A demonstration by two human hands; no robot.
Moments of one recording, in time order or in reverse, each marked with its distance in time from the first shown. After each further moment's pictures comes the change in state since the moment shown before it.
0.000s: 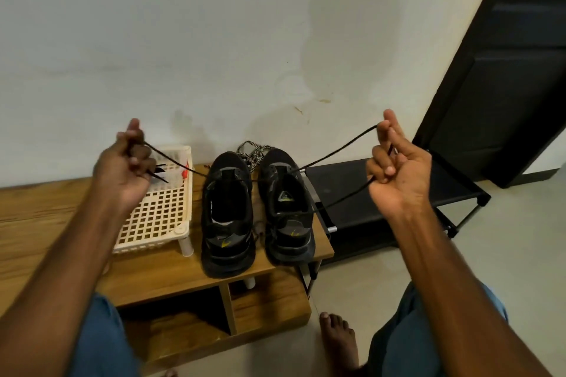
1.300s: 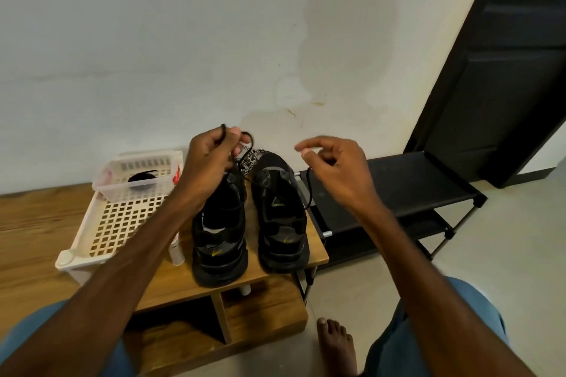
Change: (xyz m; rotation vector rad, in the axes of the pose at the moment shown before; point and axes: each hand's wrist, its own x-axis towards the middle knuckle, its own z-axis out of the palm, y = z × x) left_hand -0.049 -0.073 0.120 0.874 -0.281 0.264; right_hand 0.004 0.034 0.030 -1.356 -0.263 -0.315
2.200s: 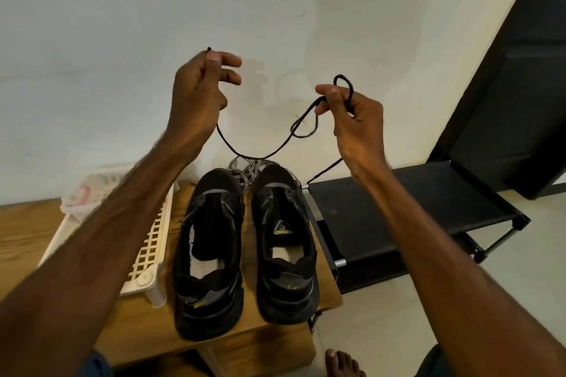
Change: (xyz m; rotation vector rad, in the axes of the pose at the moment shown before) left_hand 0.119 0.015 0.002 0.146 0.186 0.221; right_hand 0.119 0.044 0.020 0.344 0.281 -0.044
